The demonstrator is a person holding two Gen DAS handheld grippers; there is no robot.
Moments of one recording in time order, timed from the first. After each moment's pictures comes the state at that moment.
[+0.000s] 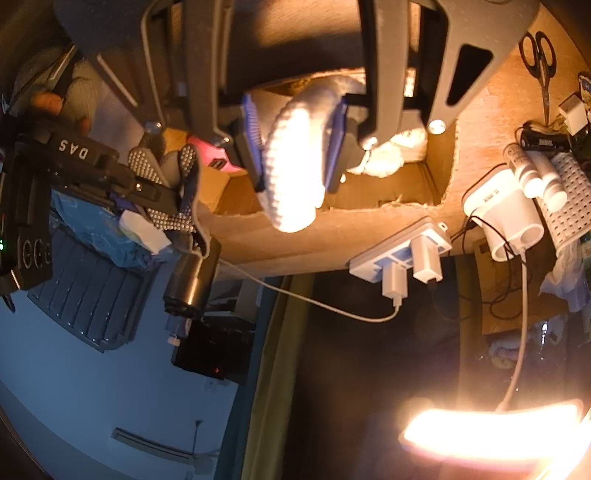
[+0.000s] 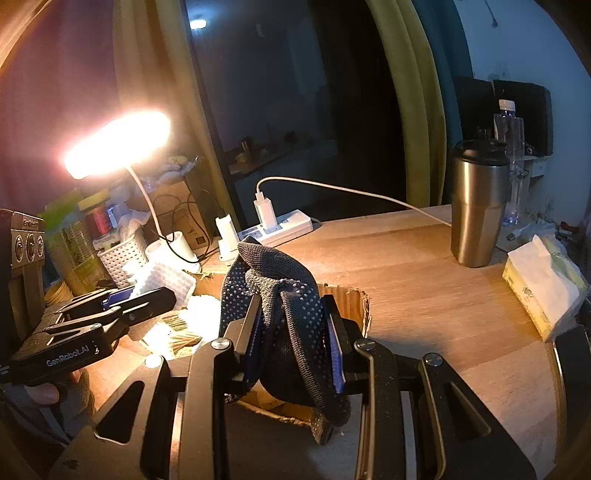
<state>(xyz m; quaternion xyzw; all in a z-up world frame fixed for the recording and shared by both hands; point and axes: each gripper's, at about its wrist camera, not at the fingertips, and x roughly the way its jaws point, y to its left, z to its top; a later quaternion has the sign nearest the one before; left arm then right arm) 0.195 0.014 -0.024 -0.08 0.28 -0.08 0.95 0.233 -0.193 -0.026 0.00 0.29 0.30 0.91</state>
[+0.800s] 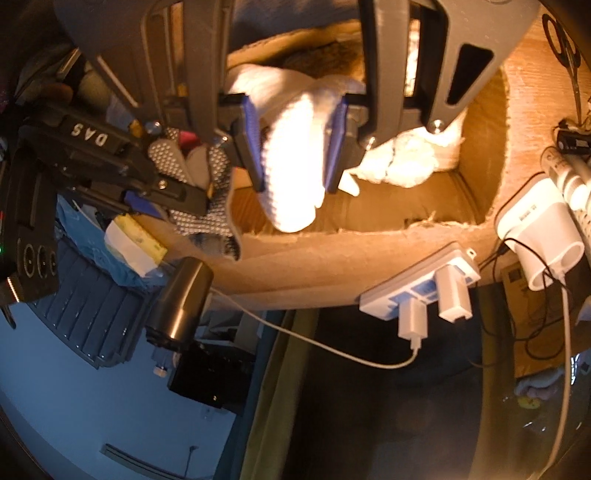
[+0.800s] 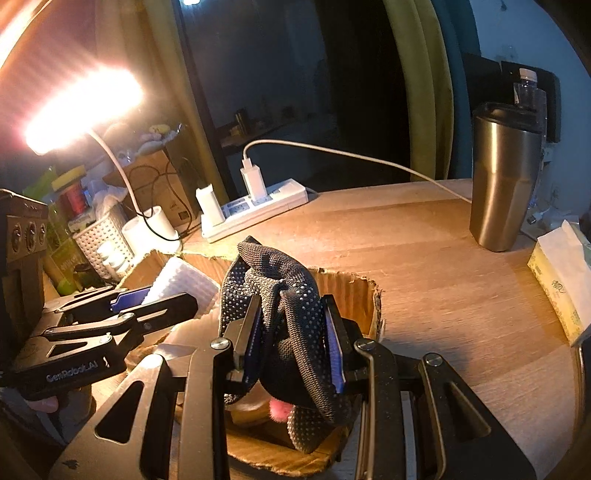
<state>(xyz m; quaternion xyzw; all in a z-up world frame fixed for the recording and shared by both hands) 0.249 0.009 -0.063 -0.09 0.34 -0.10 0.93 0.275 -0.170 -0.061 -0.02 0.34 0.29 0.90</state>
